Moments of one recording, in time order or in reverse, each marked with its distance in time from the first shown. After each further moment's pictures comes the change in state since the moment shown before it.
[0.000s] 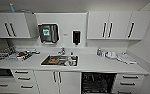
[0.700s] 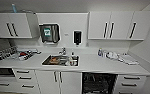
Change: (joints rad) left arm 0.000 -0.006 0.000 0.000 0.000 0.000; right arm -0.003 0.005 -0.002 0.000 -0.002 0.000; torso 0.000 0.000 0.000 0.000
